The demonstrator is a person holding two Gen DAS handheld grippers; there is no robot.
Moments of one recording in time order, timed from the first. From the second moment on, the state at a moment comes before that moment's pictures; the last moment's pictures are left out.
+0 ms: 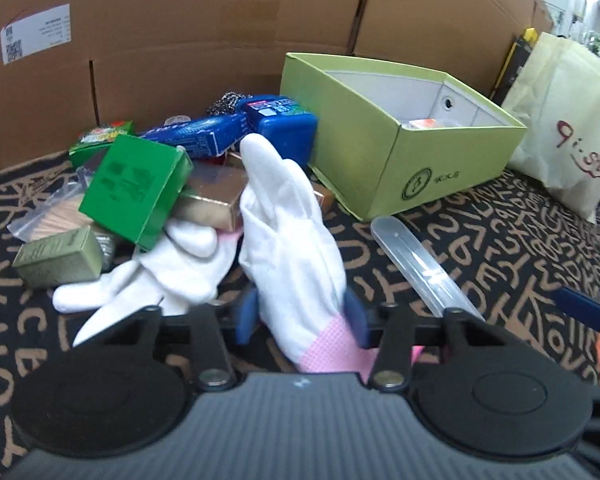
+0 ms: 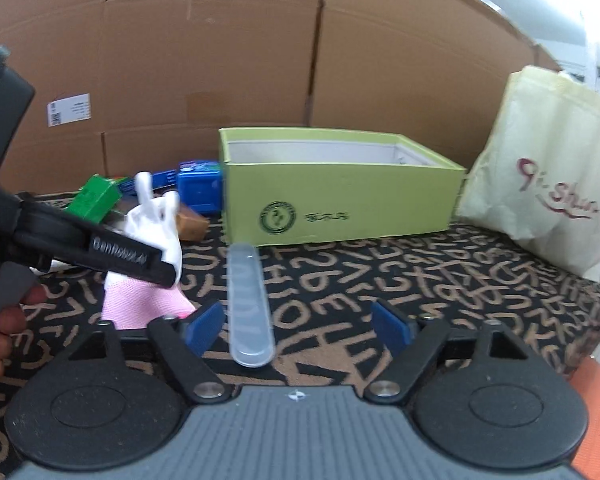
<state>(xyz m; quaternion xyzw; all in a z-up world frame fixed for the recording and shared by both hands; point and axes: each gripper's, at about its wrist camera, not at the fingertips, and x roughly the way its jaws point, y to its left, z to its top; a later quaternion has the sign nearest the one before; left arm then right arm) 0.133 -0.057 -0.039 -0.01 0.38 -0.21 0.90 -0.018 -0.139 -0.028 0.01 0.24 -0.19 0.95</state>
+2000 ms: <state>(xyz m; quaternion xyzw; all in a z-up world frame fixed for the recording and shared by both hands) 0.111 -0.059 0.104 0.00 0.26 -0.35 0.90 -0.009 -0.182 0.061 0.06 0.16 -0.10 0.98</state>
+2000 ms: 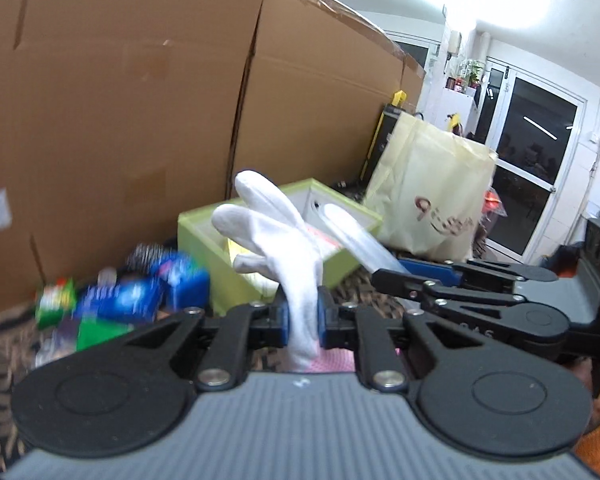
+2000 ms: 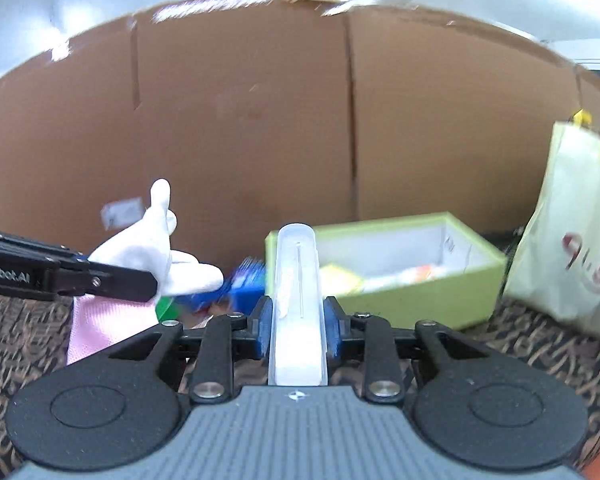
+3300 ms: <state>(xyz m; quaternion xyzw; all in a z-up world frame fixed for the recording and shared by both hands) 0.204 -0.103 0.064 -0.03 0.27 -0.27 0.92 0.066 -0.282 0.037 0.11 0.15 -0.19 0.96</state>
